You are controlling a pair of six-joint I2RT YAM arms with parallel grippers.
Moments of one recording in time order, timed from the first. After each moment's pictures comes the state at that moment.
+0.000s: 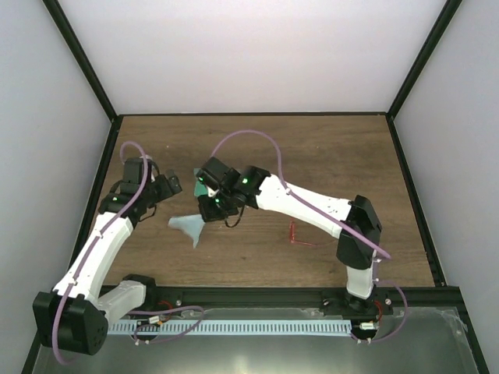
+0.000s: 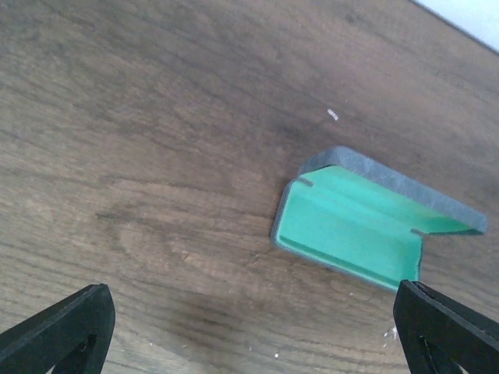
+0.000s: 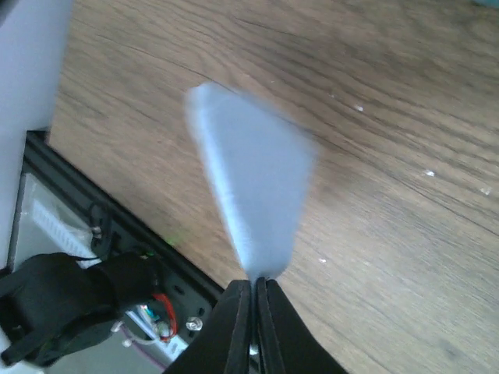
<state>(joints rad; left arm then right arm) -0.17 1.03 0.86 -0.63 -0.05 -0.55 1.06 1.88 1.79 -0.88 -0.21 0.72</state>
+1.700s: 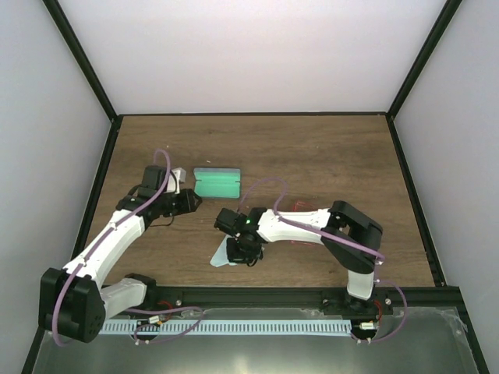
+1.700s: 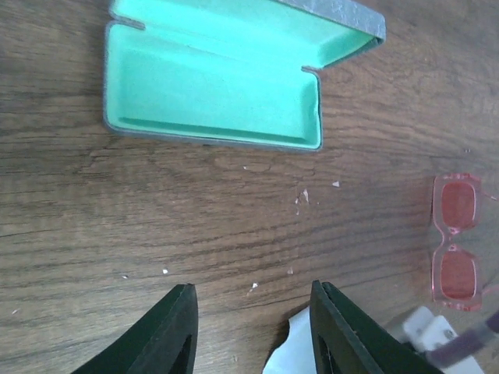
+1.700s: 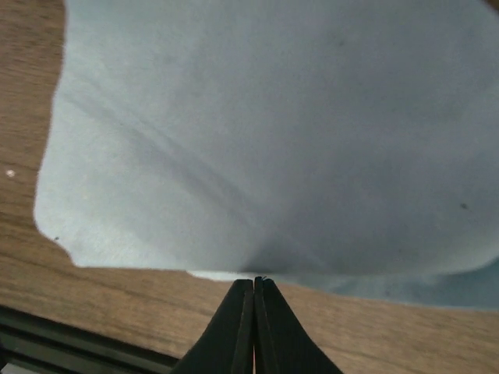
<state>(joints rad) -0.26 1.12 0.74 -0.52 0.33 -0.45 1.14 1.83 1.19 -0.72 -0.19 1.05</state>
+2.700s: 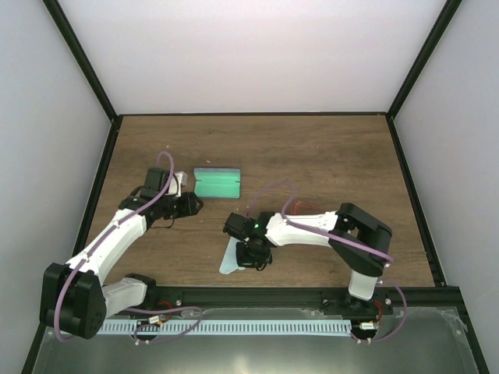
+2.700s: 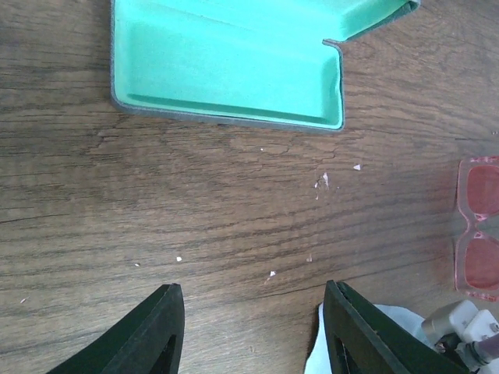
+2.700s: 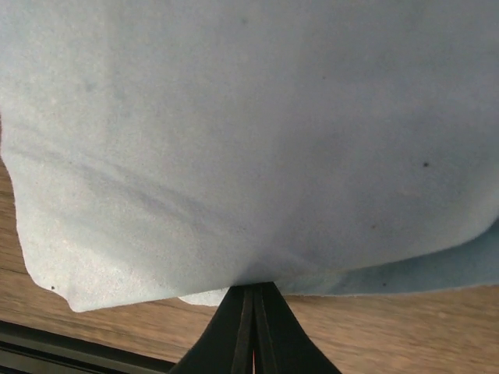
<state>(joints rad) -0.27 1.15 0.72 -0.53 0.32 -0.42 1.14 1.79 1.09 -0.70 -0.18 1.07</state>
